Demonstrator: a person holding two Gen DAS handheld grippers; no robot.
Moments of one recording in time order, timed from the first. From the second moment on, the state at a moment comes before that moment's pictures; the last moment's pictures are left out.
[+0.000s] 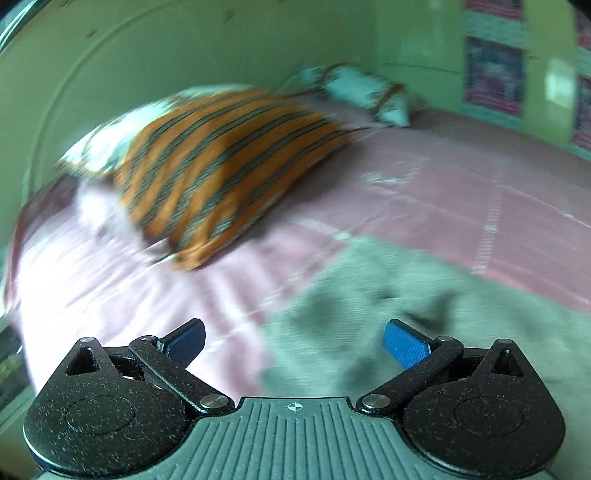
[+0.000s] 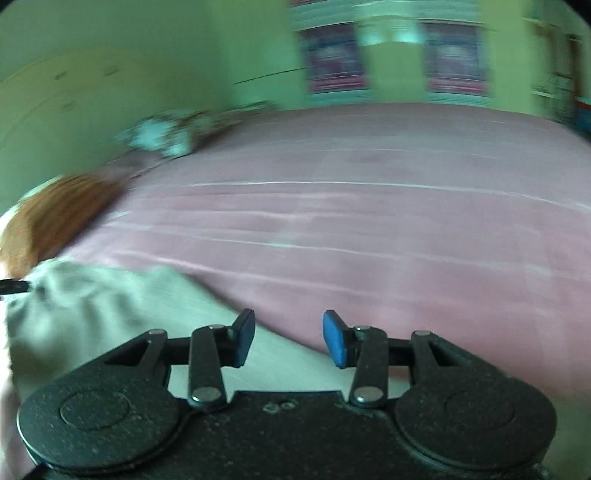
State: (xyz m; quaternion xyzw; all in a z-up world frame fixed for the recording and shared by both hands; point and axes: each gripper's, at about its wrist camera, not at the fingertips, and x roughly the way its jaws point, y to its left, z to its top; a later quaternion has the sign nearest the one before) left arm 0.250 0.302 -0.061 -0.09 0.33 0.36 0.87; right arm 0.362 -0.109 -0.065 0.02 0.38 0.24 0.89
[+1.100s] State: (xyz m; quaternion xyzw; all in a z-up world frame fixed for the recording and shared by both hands) left arm 0.219 0.308 -0.058 -0.13 0.28 0.33 0.89; right arm 0.344 -0.117 -0.032 -0.01 0.35 0.16 0.92
